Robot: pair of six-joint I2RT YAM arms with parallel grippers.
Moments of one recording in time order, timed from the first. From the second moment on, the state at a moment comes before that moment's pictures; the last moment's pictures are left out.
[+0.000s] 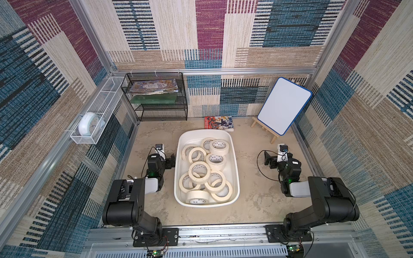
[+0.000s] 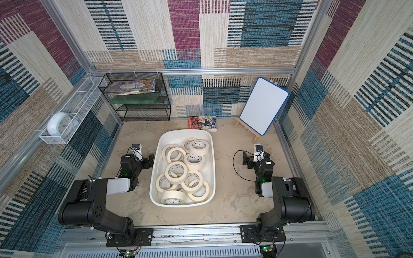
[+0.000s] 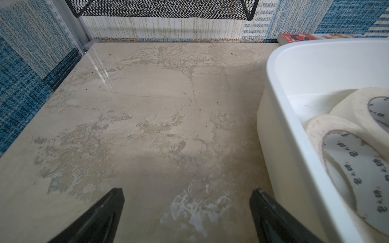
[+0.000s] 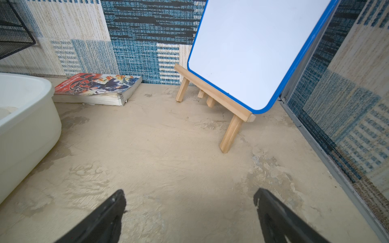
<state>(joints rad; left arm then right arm) 0.03 1.53 0.45 0.66 0.02 0.01 -0.04 1.51 0.28 1.05 -0.11 -0.06</state>
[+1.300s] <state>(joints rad) -0.51 1.26 0.99 -0.48 -0.20 0.04 0.35 1.38 0.96 -0.21 0.00 0.10</state>
